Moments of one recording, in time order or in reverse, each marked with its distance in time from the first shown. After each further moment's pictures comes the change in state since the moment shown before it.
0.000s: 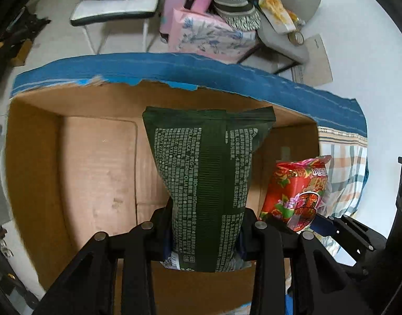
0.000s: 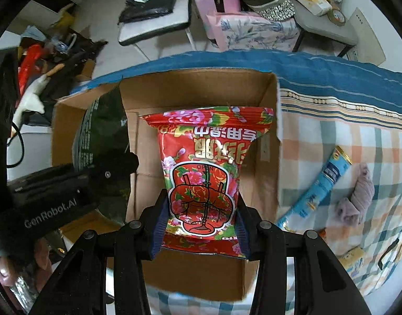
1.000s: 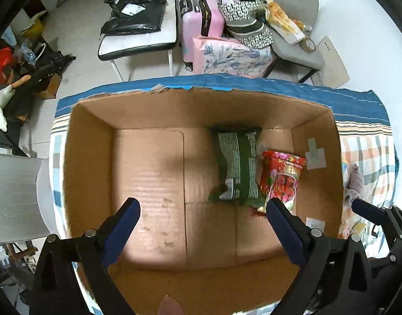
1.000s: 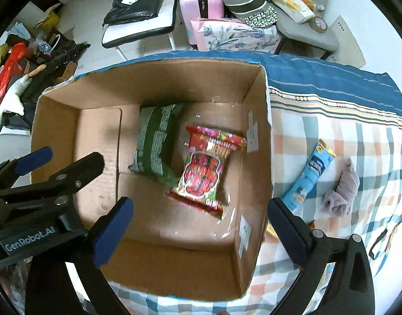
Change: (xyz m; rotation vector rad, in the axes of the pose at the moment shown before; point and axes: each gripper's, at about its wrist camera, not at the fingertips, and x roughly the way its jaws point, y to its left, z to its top) left arm -0.038 0.004 -0.051 0.079 -0.198 0.228; right arm 0.012 -0.004 -0.029 0.010 -0.080 -0.144
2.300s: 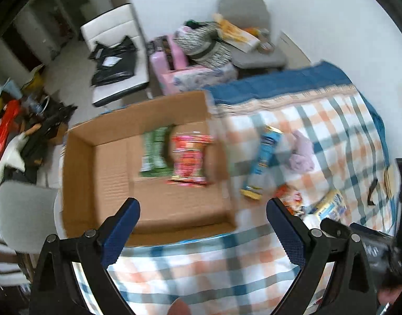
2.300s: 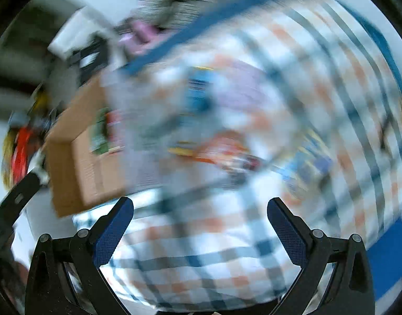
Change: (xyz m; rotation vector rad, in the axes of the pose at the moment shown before) left arm -0.066 -0.202 -0.096 0.216 -0.167 0.117; right arm -0.032 -0.251 -0.197 0.549 -0.037 0.207
